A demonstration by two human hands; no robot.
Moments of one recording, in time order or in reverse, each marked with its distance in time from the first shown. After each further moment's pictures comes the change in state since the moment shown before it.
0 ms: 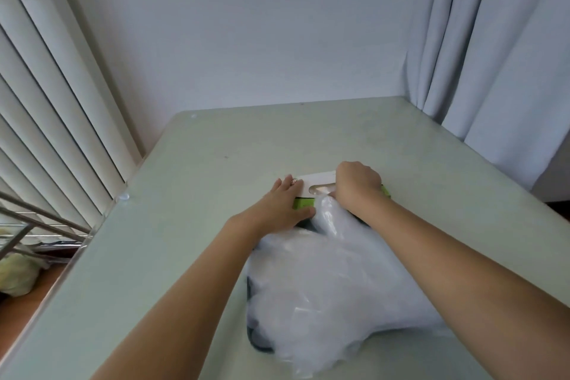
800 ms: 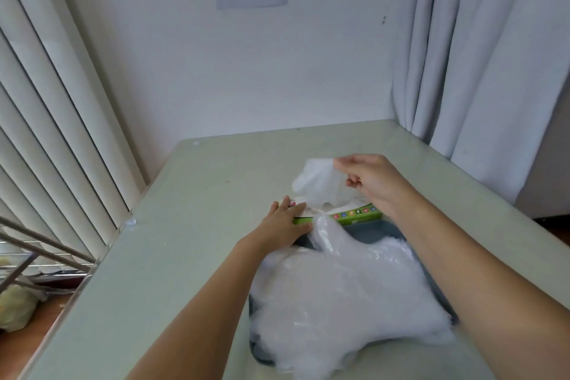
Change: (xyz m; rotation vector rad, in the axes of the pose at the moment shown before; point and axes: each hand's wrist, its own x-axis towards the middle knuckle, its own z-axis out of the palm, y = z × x) left_hand 0.008 -0.002 0.009 -0.064 -0.009 -0.057; right_hand -0.023 0.034 -0.048 1.464 -0.012 -0.110
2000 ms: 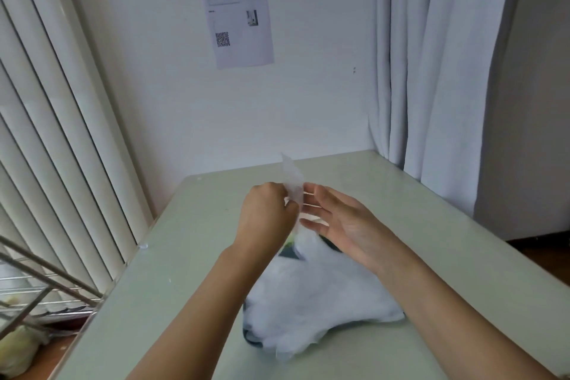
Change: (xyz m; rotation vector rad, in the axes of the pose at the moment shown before) left_hand -0.131 0.107 -0.060 -0.061 0.764 0.222; right_hand -0.122 -0.032 0.002 0.398 -0.394 -0.068
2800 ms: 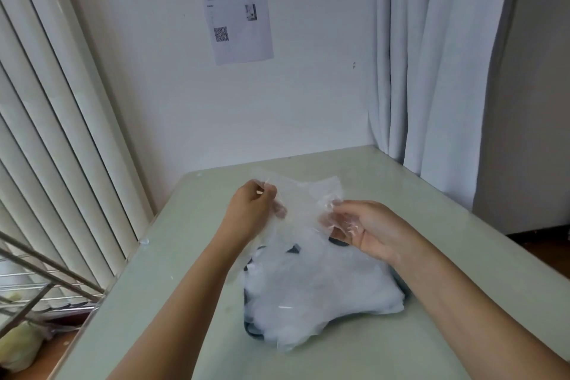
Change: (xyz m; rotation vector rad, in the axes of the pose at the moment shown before) left_hand 0.002 -0.030 -0.004 -0.486 -0.085 -0.357; right_hand -0.006 -0.005 -0.022 0.090 0.273 0.240
